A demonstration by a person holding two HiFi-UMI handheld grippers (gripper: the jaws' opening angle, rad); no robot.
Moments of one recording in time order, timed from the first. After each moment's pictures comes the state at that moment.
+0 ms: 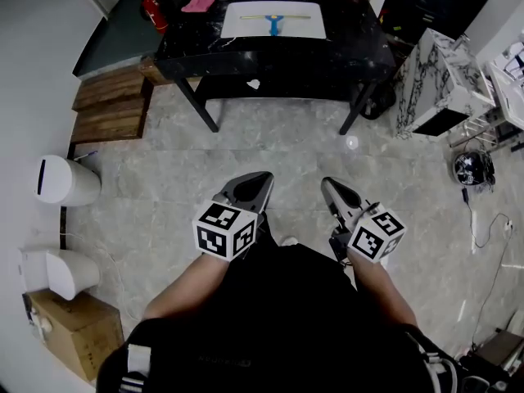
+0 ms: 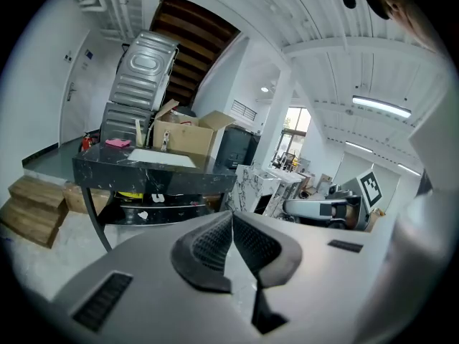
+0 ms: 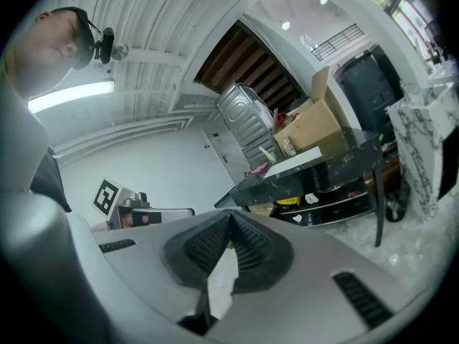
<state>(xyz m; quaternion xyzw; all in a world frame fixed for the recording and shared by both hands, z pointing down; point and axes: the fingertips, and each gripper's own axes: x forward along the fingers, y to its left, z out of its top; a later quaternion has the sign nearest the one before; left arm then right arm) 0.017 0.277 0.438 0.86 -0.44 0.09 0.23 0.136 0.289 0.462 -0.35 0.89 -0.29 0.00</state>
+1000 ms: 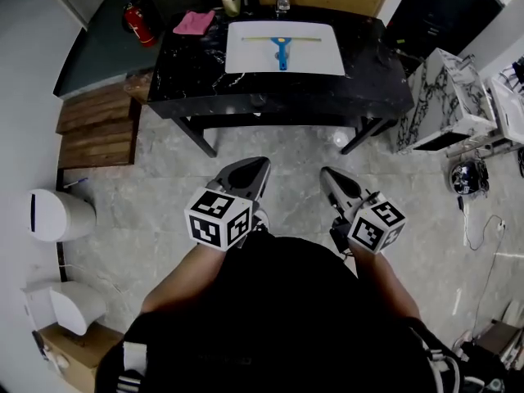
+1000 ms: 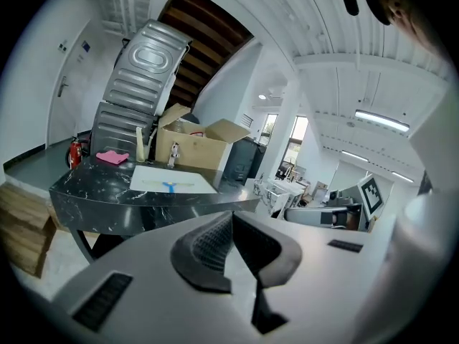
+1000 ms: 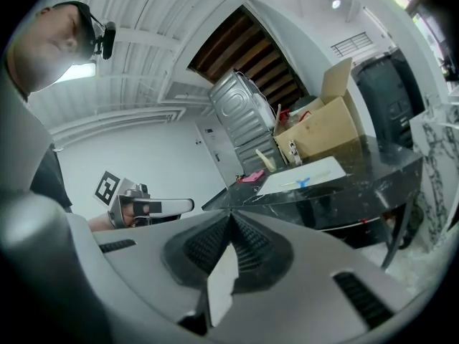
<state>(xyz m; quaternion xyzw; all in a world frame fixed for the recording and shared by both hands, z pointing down) -0.080 0.054 0.415 0.88 -0.42 0.06 0.23 0.041 0.079 0.443 -0.38 0.88 -0.27 -0.03</state>
